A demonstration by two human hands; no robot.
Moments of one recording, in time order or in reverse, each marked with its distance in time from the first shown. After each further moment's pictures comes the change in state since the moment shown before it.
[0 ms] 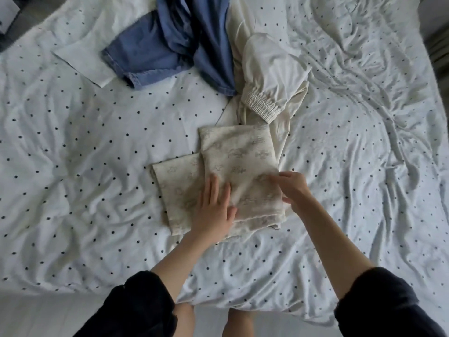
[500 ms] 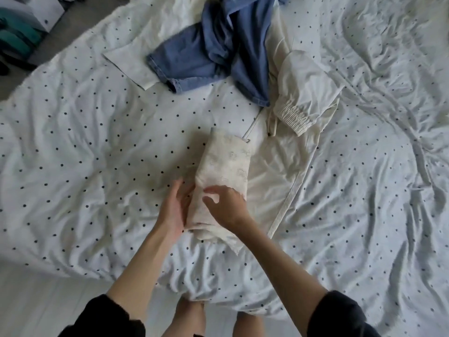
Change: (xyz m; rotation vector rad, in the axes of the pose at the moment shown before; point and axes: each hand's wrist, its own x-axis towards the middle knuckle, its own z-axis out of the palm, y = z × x) left_hand -0.046 -0.088 -0.073 -1.834 0.214 -0.485; right_hand -0.091 -0.022 0.149 -0.570 -0.347 -0.566
